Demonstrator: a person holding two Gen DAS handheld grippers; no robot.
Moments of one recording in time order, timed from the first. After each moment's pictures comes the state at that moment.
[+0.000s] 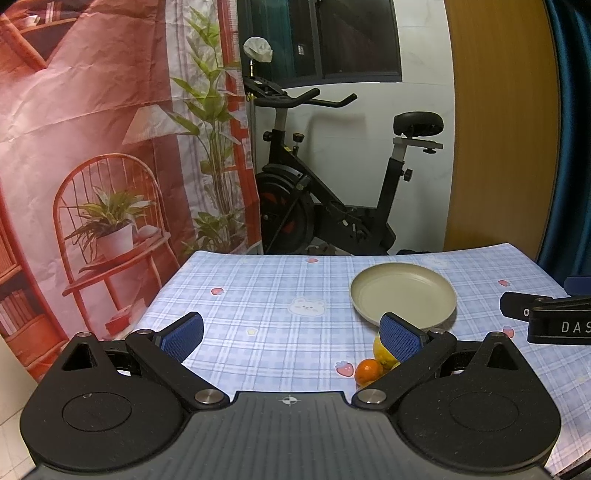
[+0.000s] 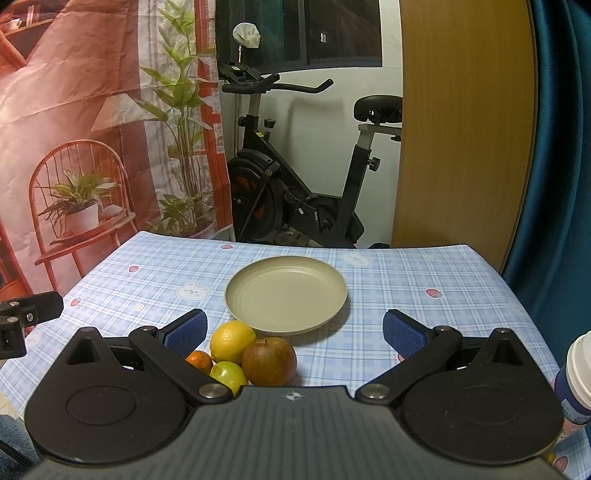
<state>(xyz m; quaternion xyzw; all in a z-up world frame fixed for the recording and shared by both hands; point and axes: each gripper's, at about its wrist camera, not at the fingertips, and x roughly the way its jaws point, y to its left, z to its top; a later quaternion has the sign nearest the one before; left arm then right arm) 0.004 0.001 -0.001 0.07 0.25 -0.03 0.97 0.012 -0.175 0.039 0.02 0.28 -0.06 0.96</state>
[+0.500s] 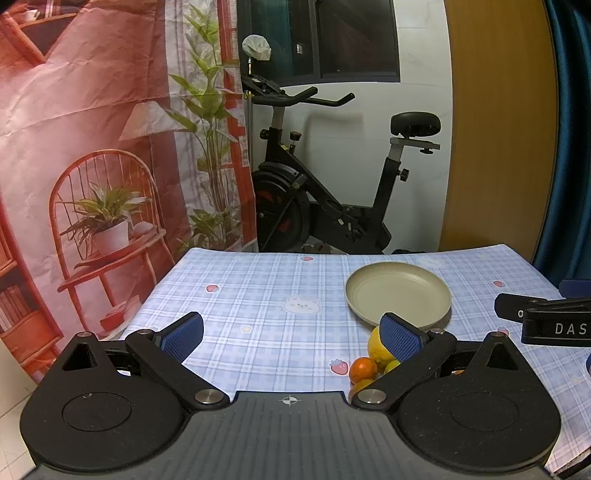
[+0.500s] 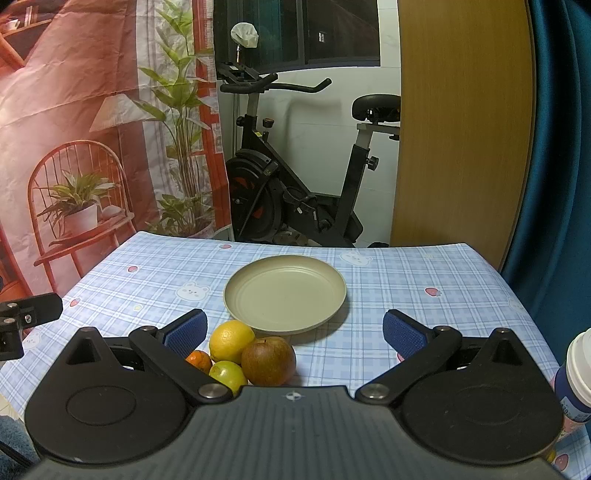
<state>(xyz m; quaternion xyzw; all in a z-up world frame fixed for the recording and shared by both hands) 0.004 0.001 -0.002 0.06 0.25 -0.03 0.97 0.012 -0.176 0.039 0.02 0.28 -0.06 0.96</state>
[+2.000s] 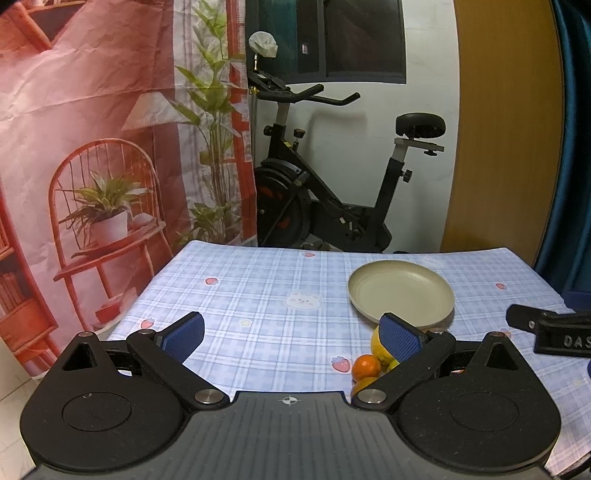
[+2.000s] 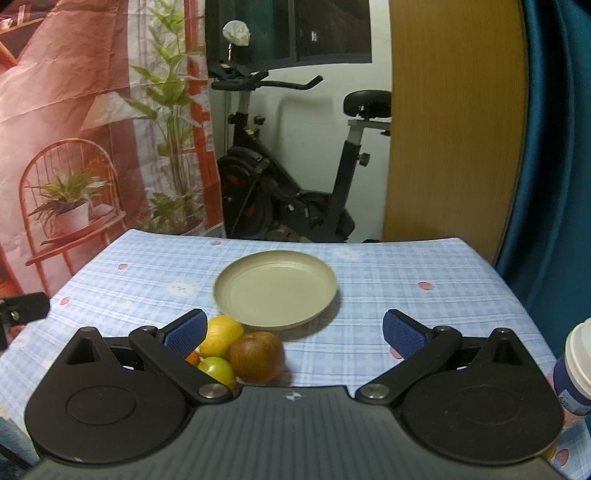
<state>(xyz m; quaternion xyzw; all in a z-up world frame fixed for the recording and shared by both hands) 0.008 0.008 -0.014 0.04 0.25 -0.03 0.97 0.008 -0.184 0.020 0.01 0.27 -0.07 0.96</state>
